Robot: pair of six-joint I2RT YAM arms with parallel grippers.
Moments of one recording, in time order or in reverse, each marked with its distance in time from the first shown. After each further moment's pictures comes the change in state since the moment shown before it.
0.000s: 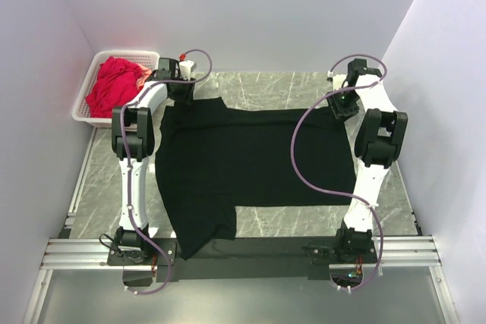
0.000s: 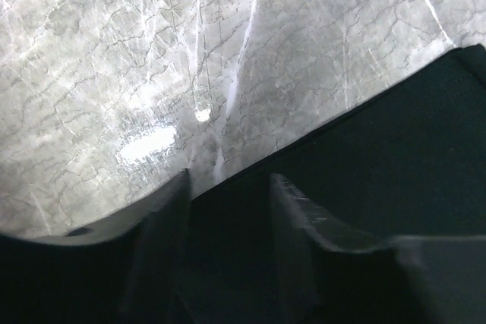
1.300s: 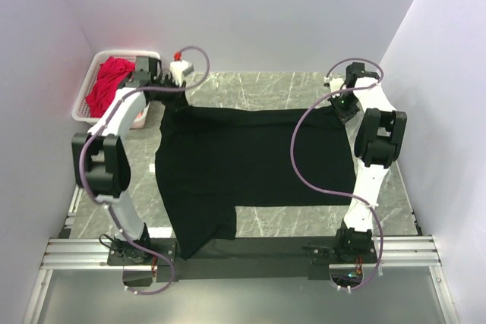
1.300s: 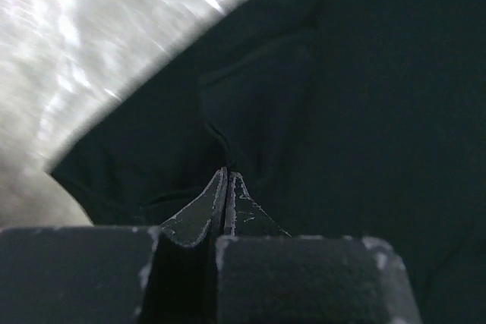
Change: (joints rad) left arm 0.010 -0.601 -0.446 -0.142 0.328 0.194; right arm 0.004 0.003 -0.050 0.043 0.053 -0.130
